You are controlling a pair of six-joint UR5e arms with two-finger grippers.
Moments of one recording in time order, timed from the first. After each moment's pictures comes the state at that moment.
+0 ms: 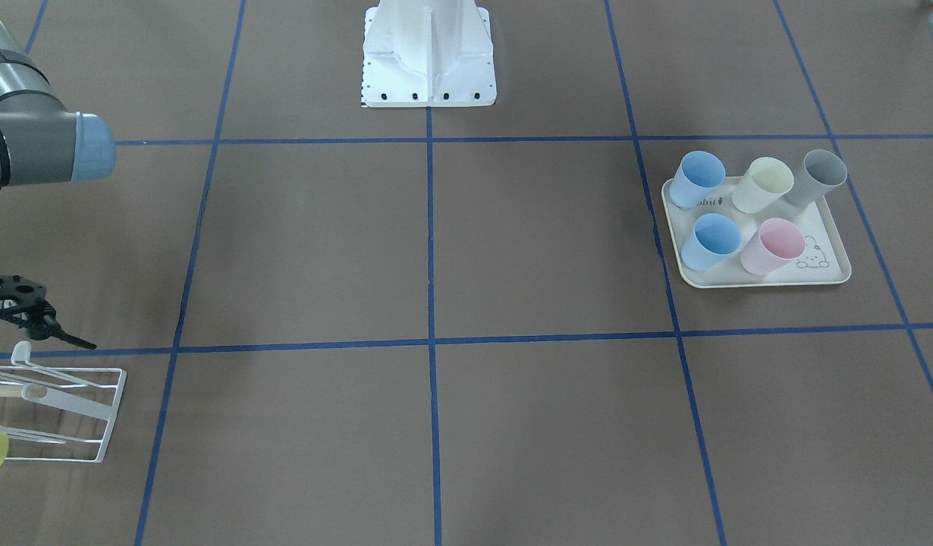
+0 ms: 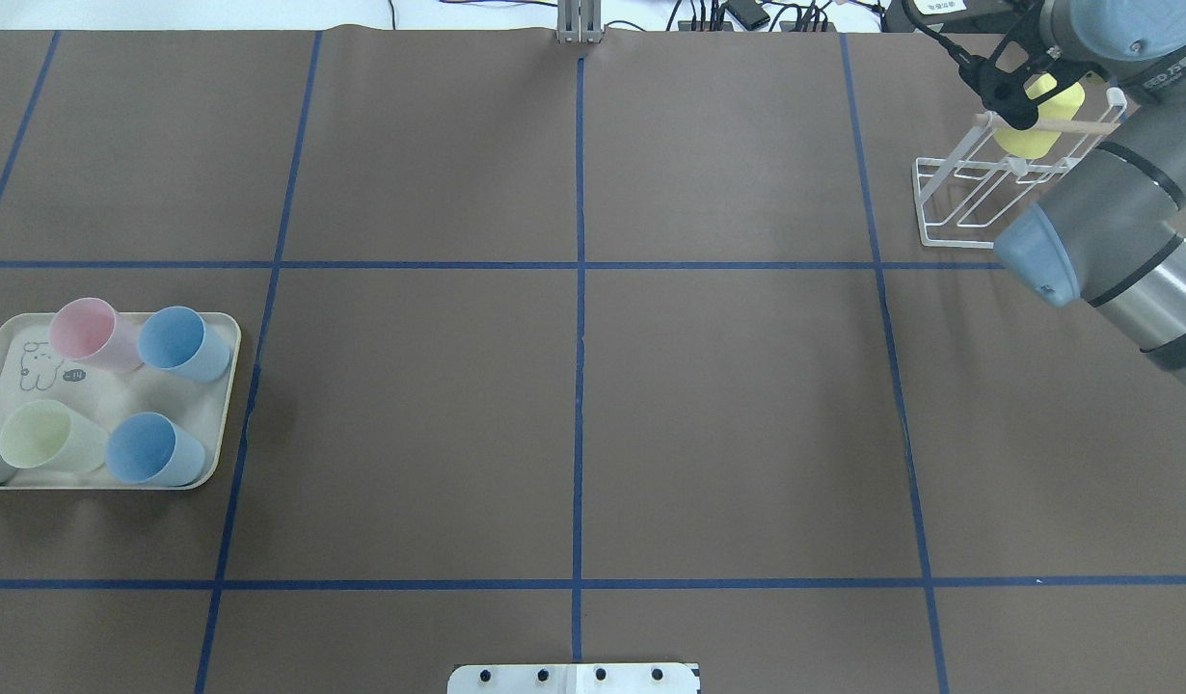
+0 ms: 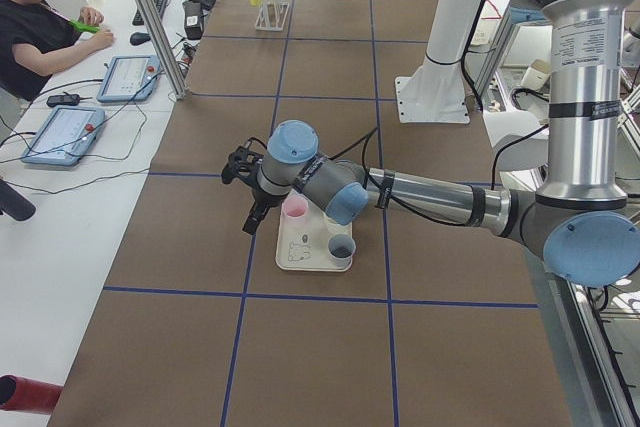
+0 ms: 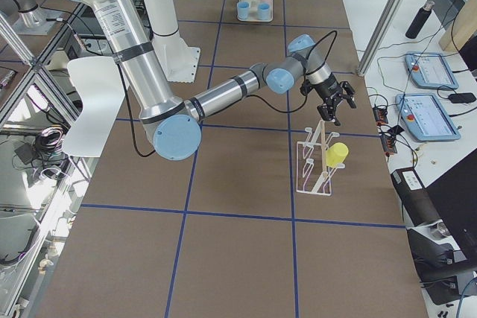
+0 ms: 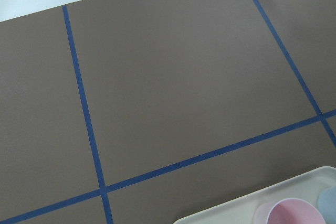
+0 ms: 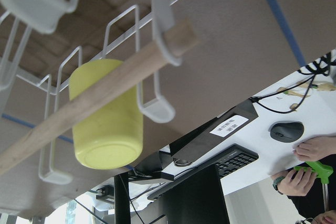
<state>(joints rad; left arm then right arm) -1.45 -1.50 -1.79 -2.08 -2.31 -0.23 1.05 -1.15 1.63 -1.30 1.49 -1.48</state>
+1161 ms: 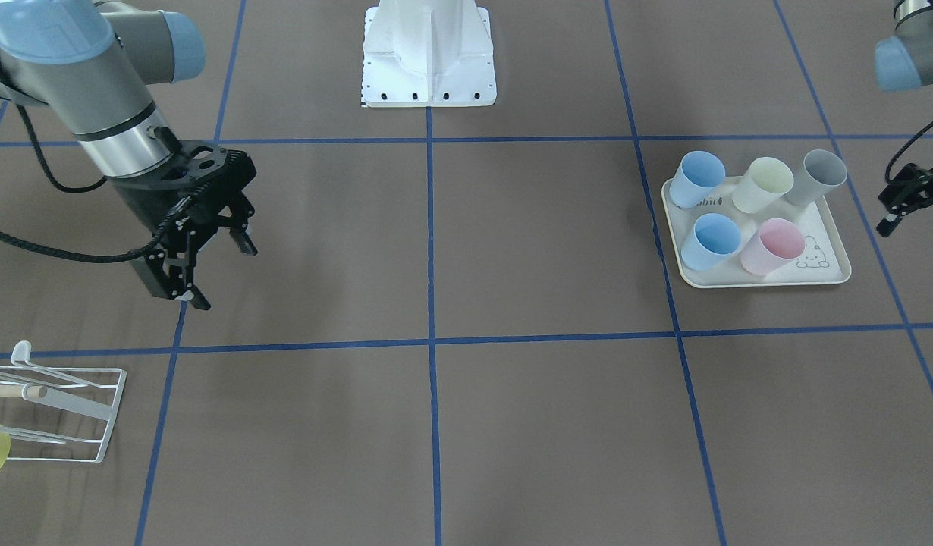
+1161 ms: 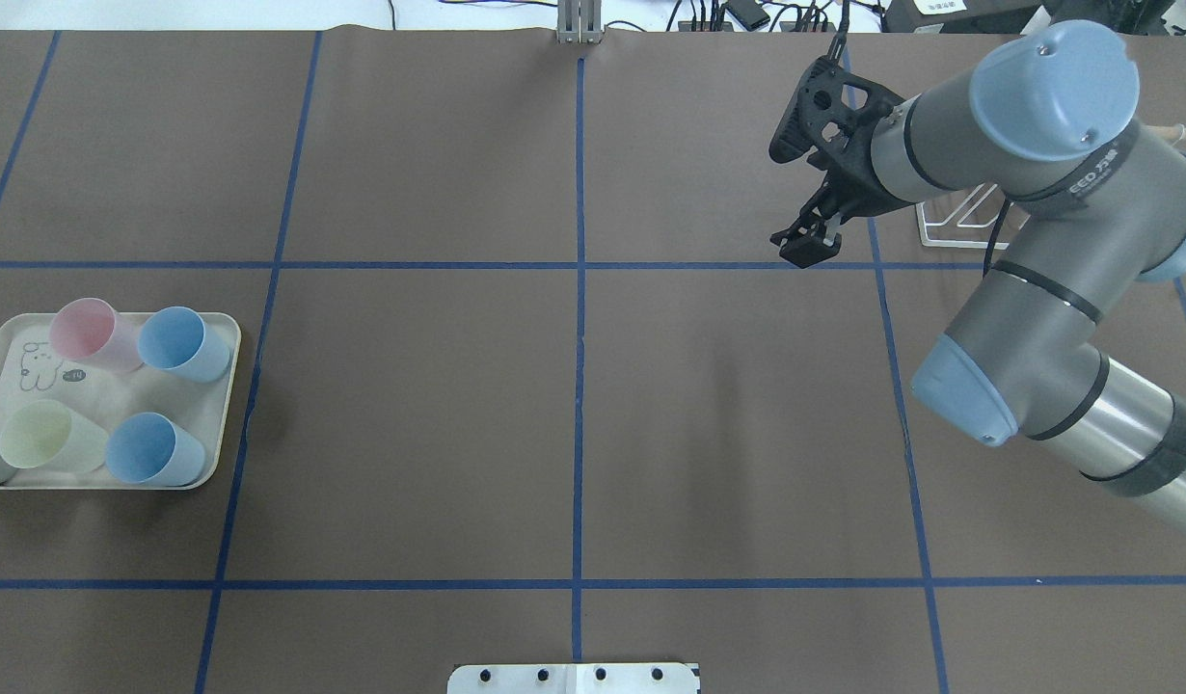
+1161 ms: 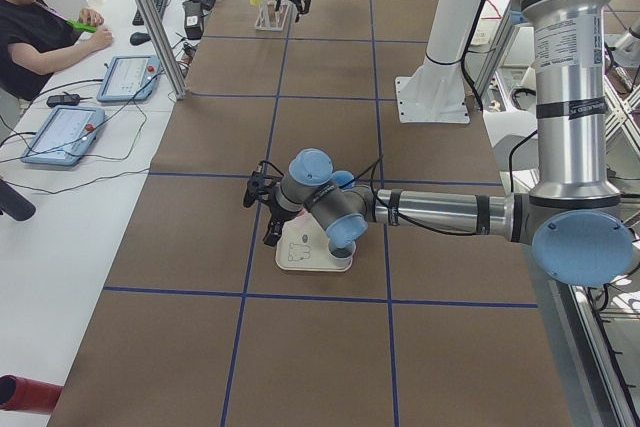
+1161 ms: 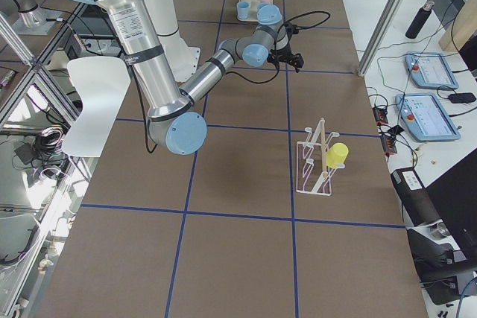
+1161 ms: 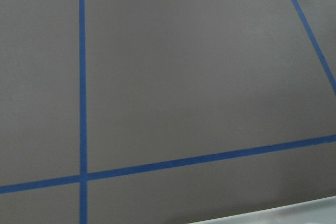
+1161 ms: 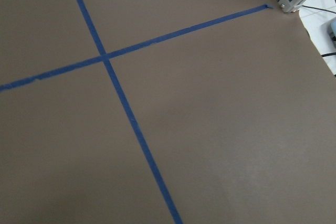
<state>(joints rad) -1.17 -1.44 -1.67 -2.43 -2.11 -0.71 0.80 -1.14 1.86 -1.28 1.91 -0.01</state>
